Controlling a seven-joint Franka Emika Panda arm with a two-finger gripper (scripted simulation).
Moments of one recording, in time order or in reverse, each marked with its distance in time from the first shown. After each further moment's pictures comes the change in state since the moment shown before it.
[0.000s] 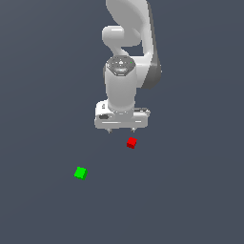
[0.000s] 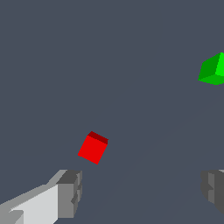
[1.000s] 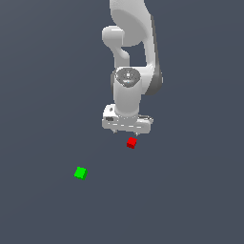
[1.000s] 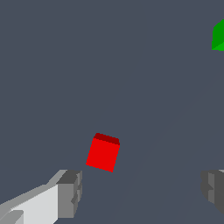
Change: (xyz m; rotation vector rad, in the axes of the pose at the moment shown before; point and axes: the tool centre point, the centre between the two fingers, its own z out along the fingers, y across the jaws) arm -0.013 -0.020 0.040 0.000 0.004 0.181
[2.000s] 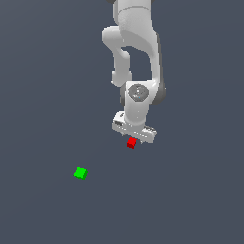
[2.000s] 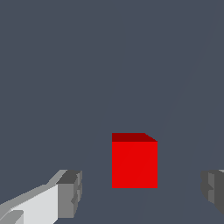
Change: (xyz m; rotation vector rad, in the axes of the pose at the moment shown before) arm -0.016 -0.033 0.063 0.000 0.004 0.274
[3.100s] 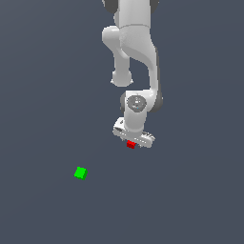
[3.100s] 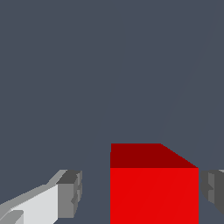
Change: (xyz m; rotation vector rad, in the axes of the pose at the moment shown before) arm 0.000 0.000 0.046 0.000 -0.001 0.001
